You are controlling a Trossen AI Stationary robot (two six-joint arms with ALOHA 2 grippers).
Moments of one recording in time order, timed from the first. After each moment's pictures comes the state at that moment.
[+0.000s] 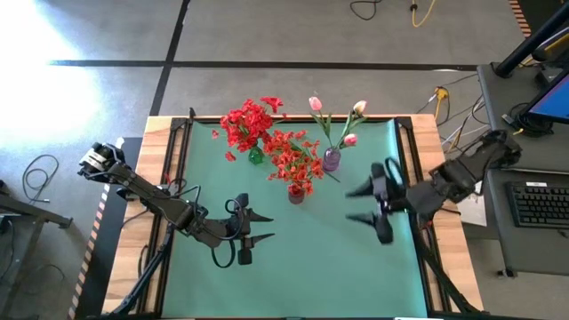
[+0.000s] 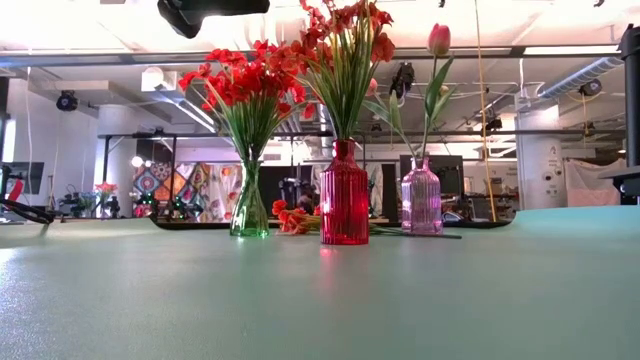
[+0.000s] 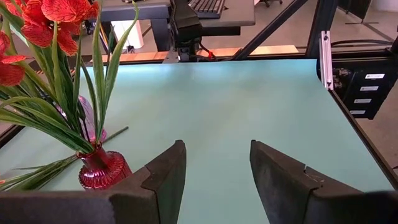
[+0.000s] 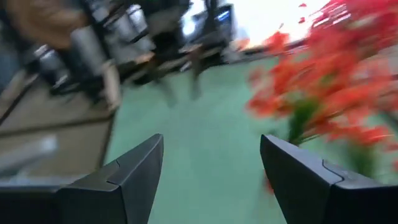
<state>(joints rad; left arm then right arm) -0.53 1.36 0.82 0.16 -0.62 -0.17 0.52 1.12 1.31 -0.68 0.47 0.41</state>
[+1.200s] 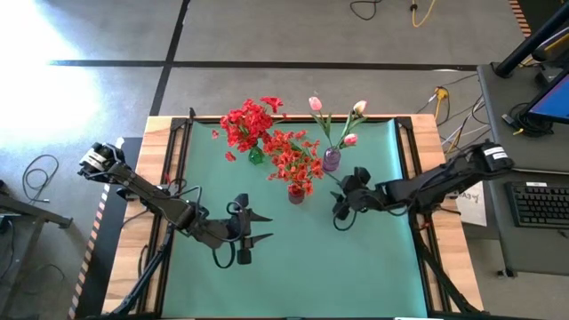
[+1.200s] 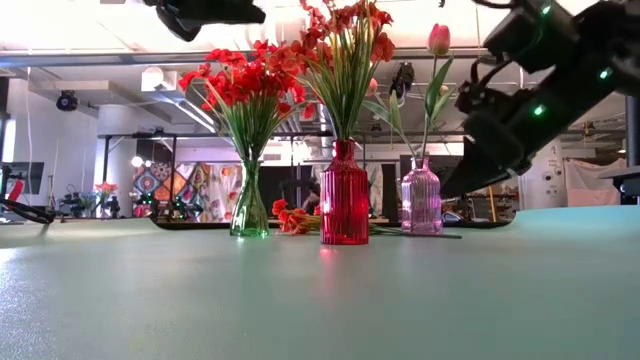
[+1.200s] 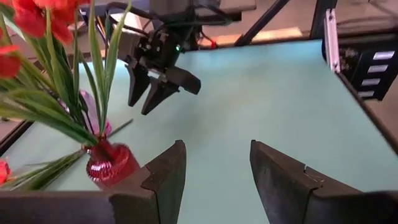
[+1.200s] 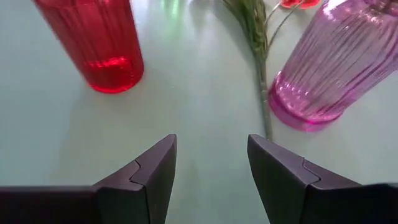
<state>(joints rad) -0.53 1.36 0.82 0.11 -0.62 -0.15 0.16 1.33 0.44 0.06 0.59 0.50</state>
